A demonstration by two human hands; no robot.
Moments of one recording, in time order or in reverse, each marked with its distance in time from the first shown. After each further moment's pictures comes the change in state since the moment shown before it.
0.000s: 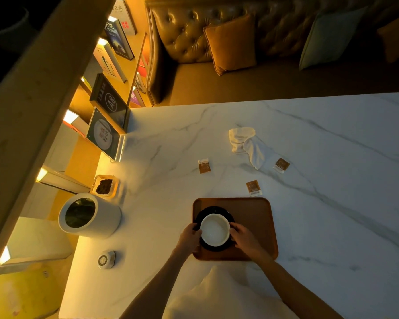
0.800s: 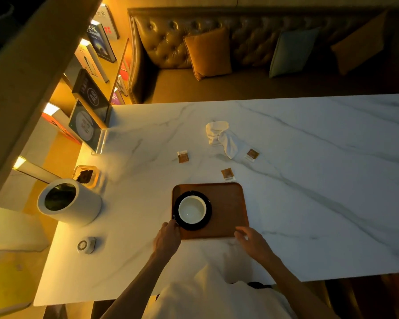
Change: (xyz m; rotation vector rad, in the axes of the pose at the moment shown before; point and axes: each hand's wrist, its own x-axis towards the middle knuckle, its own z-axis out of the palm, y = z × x) left_hand -0.058 -0.048 0.026 0.543 0.316 0.279; right_hand -0.105 0.076 -0.060 -0.445 0.210 -0.116
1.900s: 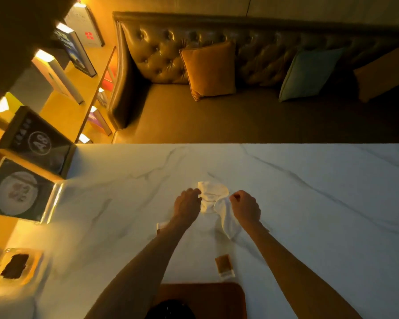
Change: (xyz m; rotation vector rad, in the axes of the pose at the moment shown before) left_hand 0.373 0.243 -0.070 0.101 0.036 0.256; right_hand 0.361 -0.178 -0.185 -0.065 0.394 0.051
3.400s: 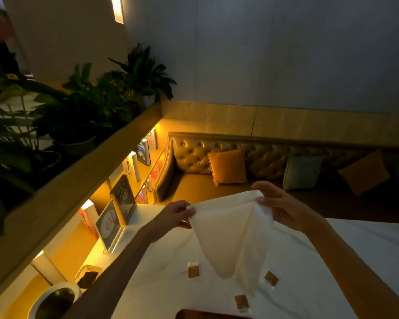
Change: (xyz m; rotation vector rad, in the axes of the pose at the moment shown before) left_hand -0.292 -0.011 -0.263 -0.773 0.003 0.317; right_hand -0.237 -0.092 -0.278 0.994 -0.918 -0.600
